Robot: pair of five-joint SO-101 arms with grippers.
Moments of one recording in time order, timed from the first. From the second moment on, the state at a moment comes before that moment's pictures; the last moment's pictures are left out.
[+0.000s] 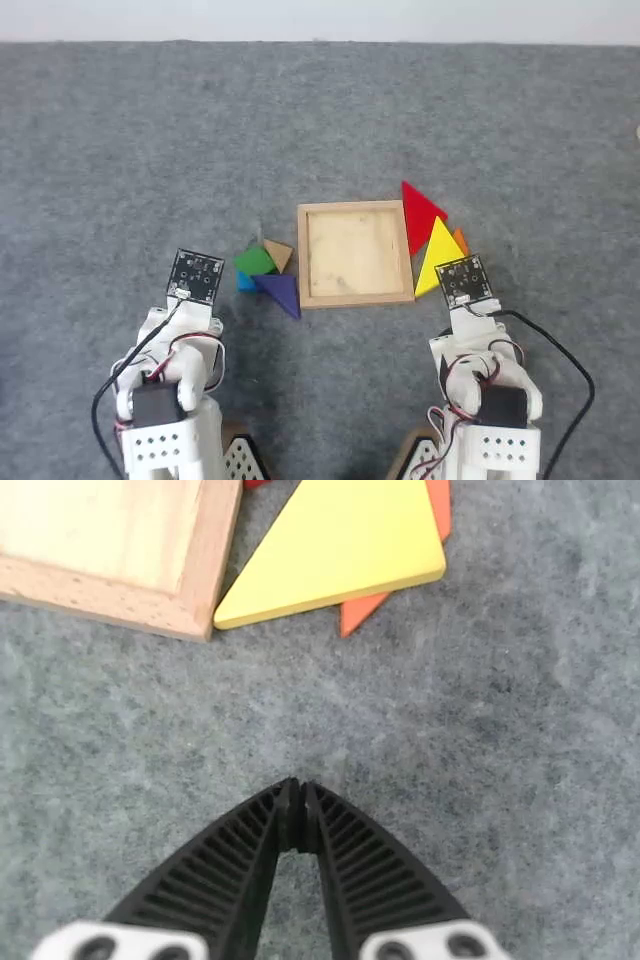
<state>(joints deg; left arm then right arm) -14.8 -103.1 96.9 72.6 -15.3 0.0 -103.1 95.4 73.9 19.0</state>
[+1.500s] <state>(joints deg) -14.8 -103.1 96.9 72.6 -15.3 -0.4 -103.1 95.4 73.9 18.9</state>
